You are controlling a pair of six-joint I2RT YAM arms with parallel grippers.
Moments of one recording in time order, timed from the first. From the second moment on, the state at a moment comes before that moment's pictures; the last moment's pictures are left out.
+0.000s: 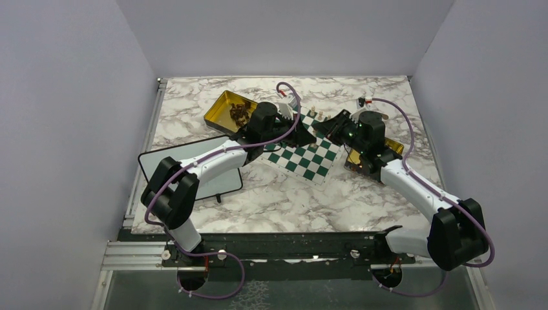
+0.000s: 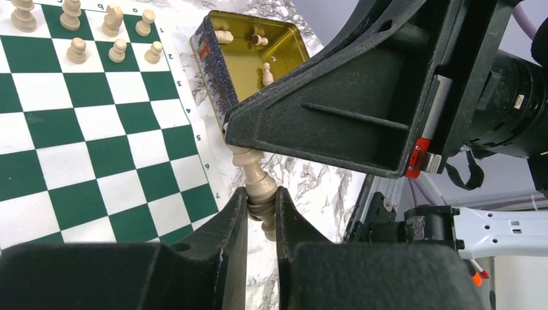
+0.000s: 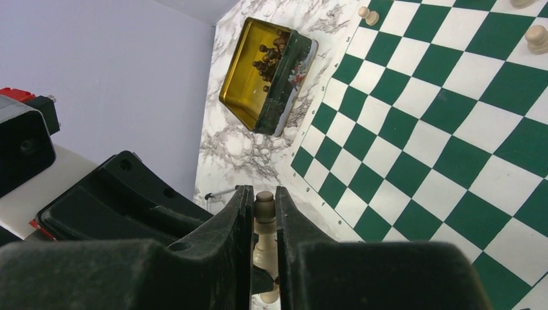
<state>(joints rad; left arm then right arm) -0.68 1.66 1.13 0.26 0.49 -0.56 0.38 1.25 0.79 0.20 -0.20 0.89</state>
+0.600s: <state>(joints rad) -0.68 1.60 1.15 0.15 0.57 -0.27 0.38 1.12 0.99 -0.09 -0.27 0.49</state>
